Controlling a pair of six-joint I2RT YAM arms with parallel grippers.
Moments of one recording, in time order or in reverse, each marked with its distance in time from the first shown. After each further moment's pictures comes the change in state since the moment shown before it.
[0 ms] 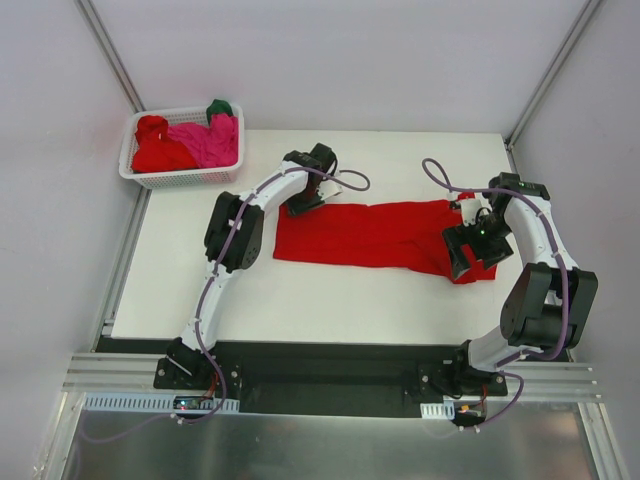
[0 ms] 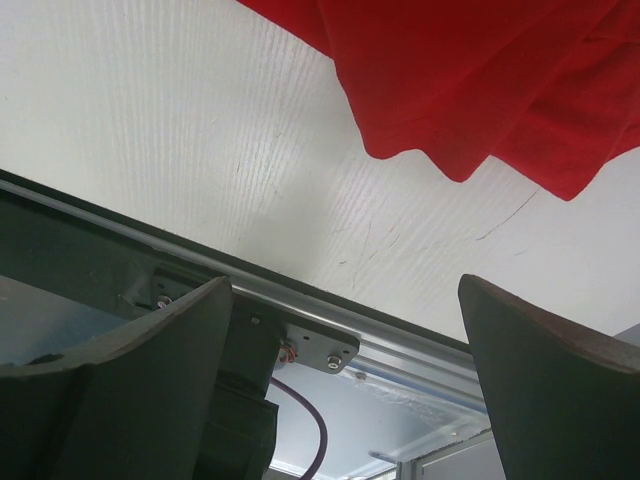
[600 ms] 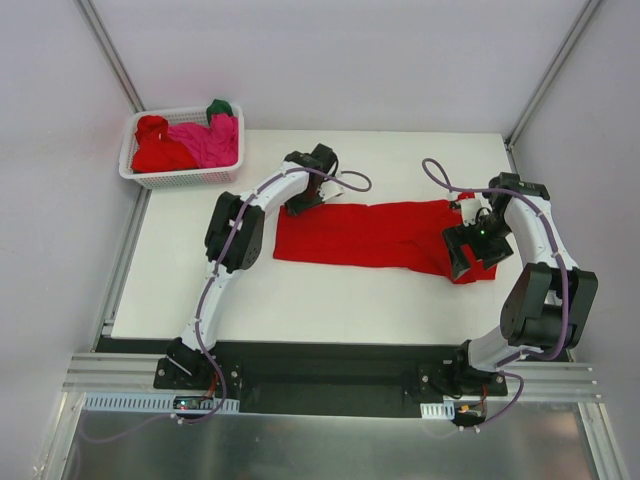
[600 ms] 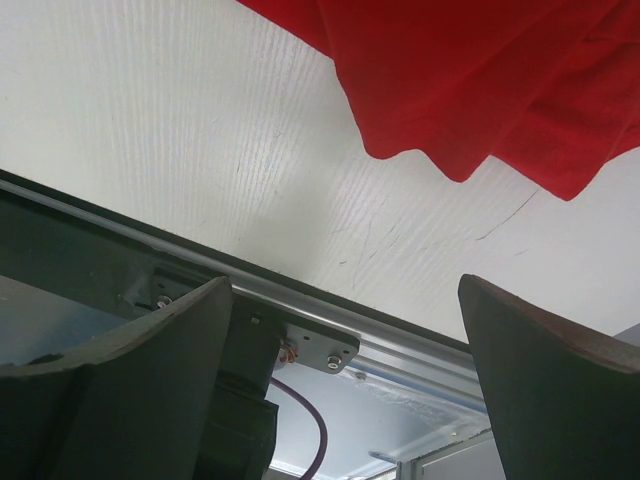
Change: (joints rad) left arm -0.003 0.000 0.000 0.000 0.014 0.004; right arm 0.000 0.000 0.000 0.000 0.000 0.000
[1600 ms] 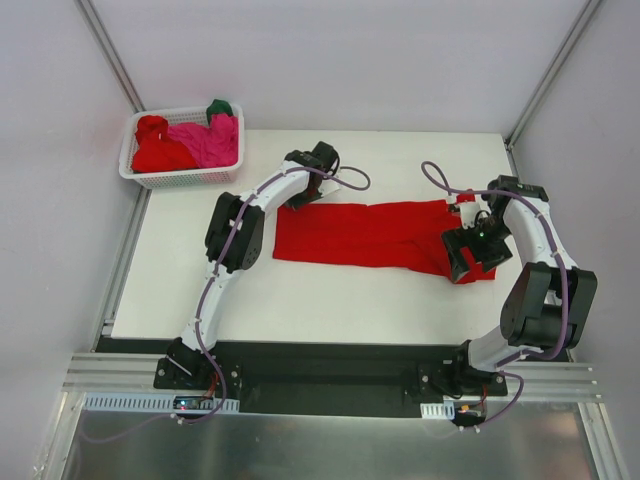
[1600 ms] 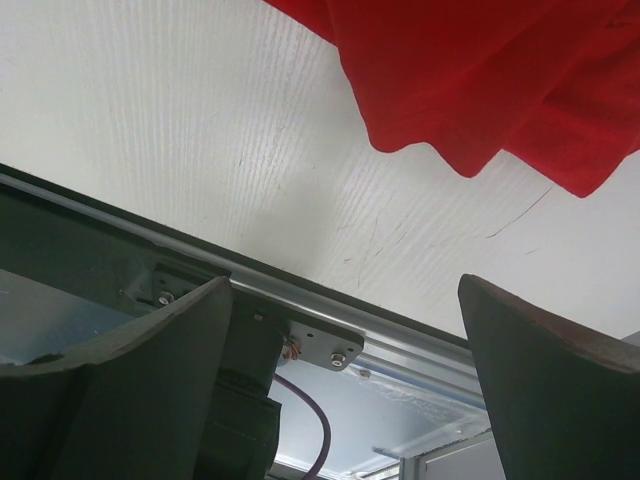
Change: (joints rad) left arm -0.003 0.000 0.014 0.026 -0.111 0.002; right arm 0.000 0.000 -0.023 0.001 -0.001 0.000
